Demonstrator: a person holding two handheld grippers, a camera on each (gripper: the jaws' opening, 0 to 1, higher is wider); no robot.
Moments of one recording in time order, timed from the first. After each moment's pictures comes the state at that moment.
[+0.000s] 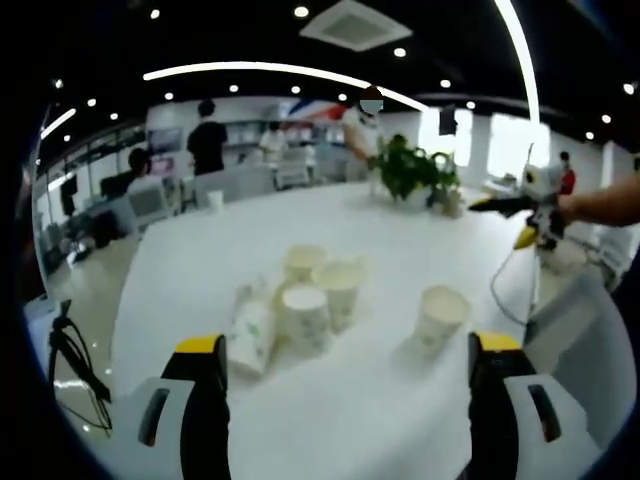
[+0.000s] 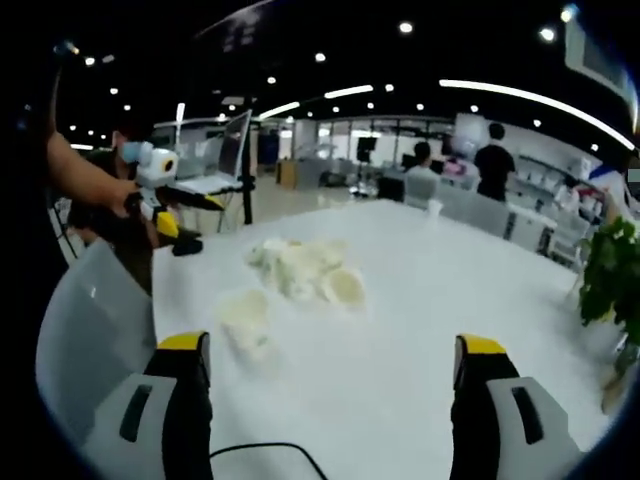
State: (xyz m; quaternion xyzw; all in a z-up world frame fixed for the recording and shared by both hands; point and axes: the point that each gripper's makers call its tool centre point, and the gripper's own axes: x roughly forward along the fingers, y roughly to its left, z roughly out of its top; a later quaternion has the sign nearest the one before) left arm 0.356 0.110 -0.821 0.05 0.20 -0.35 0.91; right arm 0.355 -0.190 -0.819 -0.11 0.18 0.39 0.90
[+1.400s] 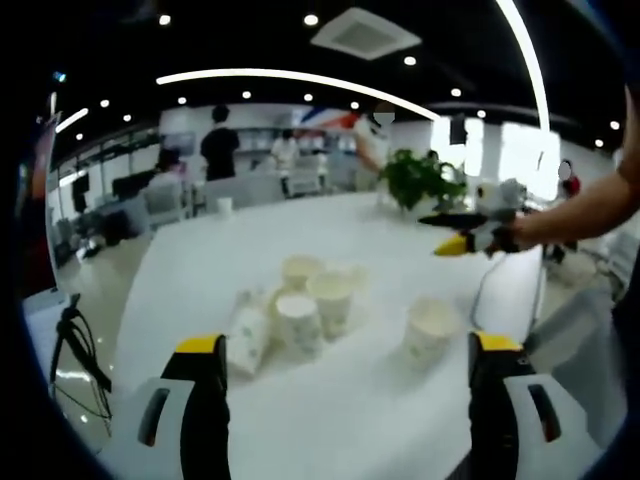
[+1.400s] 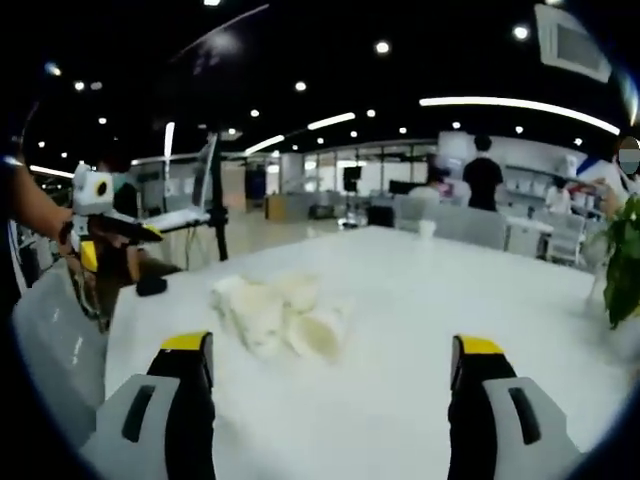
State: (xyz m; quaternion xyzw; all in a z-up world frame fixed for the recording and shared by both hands) left arm 0.344 0.105 -0.810 0.03 0.19 -0.32 0.93; right arm 0.466 -0.136 -0.841 -0.05 0.12 0.37 0.92
